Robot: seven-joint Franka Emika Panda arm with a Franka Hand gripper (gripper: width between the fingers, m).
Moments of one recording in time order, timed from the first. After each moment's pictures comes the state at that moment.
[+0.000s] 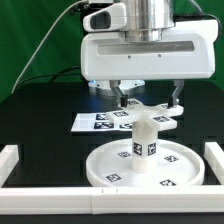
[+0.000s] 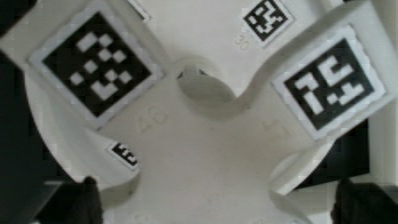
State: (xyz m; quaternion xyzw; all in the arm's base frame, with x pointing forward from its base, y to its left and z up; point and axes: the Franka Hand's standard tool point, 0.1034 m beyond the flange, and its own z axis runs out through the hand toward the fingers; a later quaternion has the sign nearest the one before) arm 0.565 0.025 0.116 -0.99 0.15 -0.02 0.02
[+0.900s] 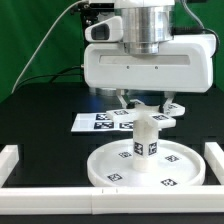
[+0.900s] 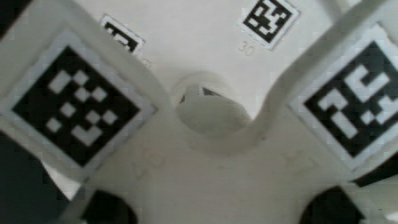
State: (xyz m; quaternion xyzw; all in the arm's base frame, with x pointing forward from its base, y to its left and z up) arm 0.559 0.025 0.099 -0.98 0.21 -0.01 0.02
